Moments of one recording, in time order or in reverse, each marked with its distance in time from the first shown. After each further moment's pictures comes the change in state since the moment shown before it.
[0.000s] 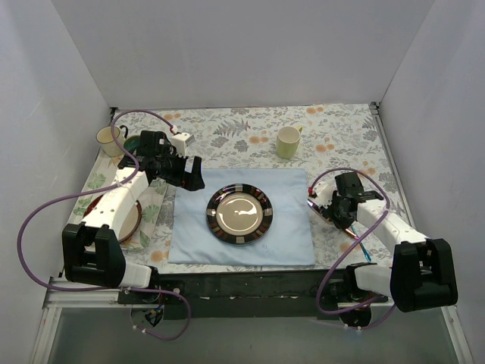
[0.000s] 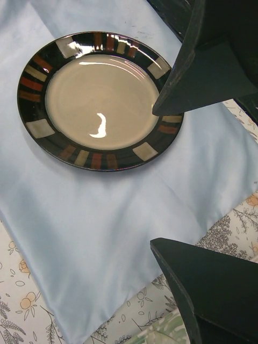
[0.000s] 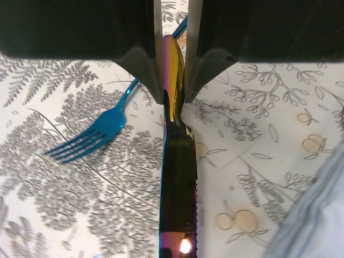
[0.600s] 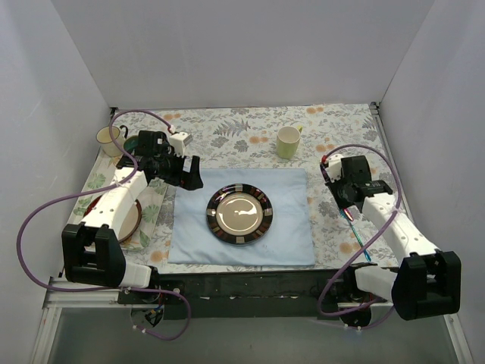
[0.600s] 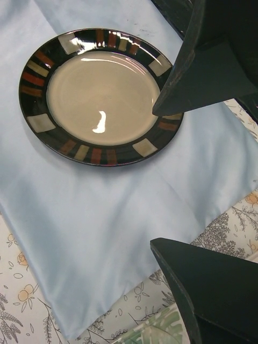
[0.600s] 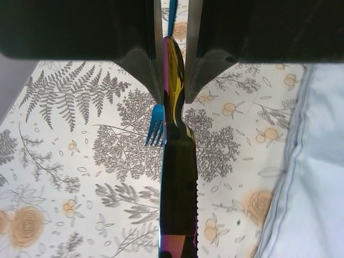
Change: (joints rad) left arm 0.019 0.000 0.000 0.000 -0.001 0.000; right arm 0.000 -0.049 0.158 0.031 0.098 0.330
